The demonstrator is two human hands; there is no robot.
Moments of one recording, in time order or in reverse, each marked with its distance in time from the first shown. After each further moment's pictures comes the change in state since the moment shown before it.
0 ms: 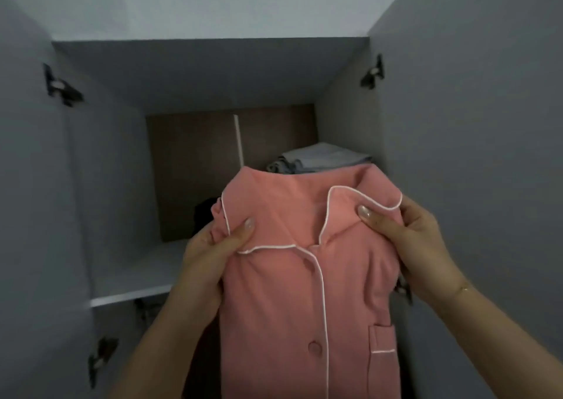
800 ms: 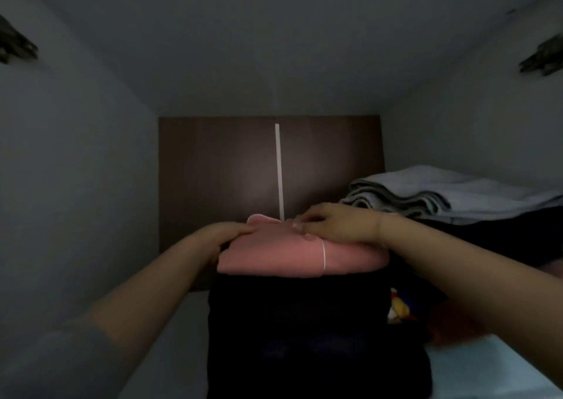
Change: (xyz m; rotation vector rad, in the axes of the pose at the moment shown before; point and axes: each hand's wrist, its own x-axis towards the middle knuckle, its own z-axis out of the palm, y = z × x) left_hand 0.420 -0.053 -0.144 0.542 0.007 -0.454; right_hand 0.314 0.203 0.210 -1.245 -0.783 0.039
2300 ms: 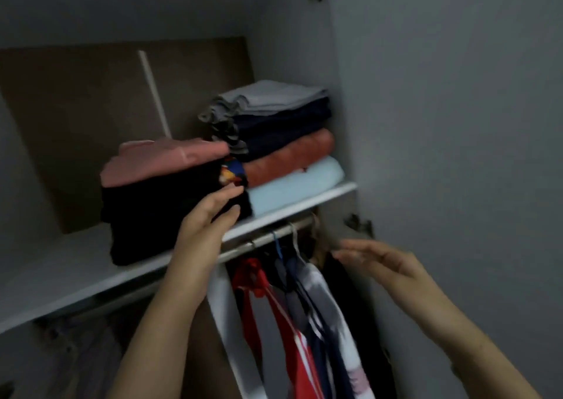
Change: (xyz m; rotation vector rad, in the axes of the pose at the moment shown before) left_hand -0.284 -0.112 0.169 -0.172 -0.191 0.648; right_hand -0.430 0.032 0.112 1.050 0.575 0.267
